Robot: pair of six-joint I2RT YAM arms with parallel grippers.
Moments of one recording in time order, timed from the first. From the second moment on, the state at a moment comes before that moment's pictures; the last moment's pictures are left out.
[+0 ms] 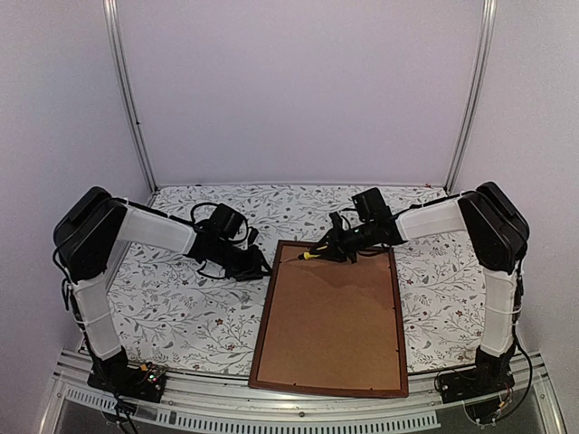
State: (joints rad) left arm -0.61 1.90 1.05 -0.09 0.36 -0.67; right arm 0.58 2.05 1.26 0.03 -0.68 0.88
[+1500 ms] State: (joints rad) left arm -0.61 1.94 1.05 -0.06 0.39 -0.67; right arm 0.58 2.11 1.34 -0.03 -0.72 0.85
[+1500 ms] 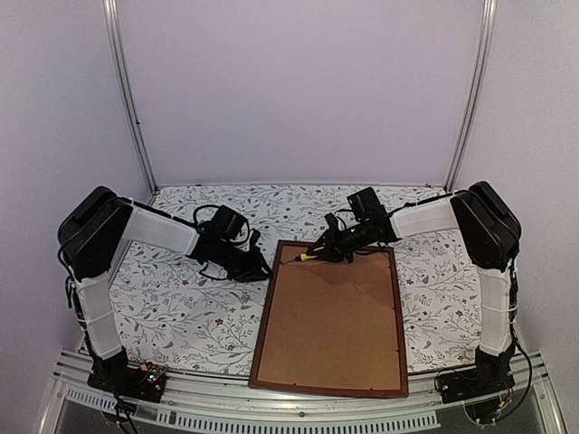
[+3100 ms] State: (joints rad) left arm -0.62 1.99 1.12 -0.05 0.41 -0.64; right arm 0.71 2.25 1.87 -0.61 -0.43 0.69
